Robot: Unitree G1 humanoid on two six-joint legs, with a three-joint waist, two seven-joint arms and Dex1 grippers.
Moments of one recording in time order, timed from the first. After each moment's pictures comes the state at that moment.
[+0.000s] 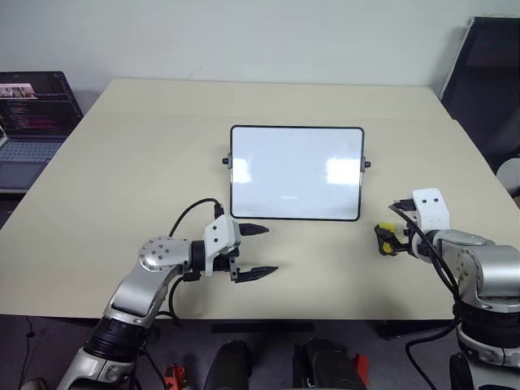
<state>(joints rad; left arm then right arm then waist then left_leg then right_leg) -0.25 0.58 -0.17 -0.12 -0.26 0.15 -1.08 -0.39 -0.45 -0.21 -0.42 0.14 1.49 0.28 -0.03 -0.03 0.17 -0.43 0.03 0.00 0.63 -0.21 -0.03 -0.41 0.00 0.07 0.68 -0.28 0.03</state>
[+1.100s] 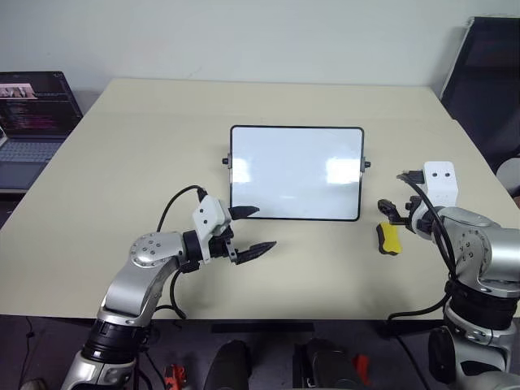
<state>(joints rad) -0.22 0.53 -0.04 -0.25 -0.36 0.35 -0.88 -0.53 -0.33 -0.32 -0.47 0.14 1.52 0.18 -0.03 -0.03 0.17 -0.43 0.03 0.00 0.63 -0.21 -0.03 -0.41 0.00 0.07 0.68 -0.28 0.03</state>
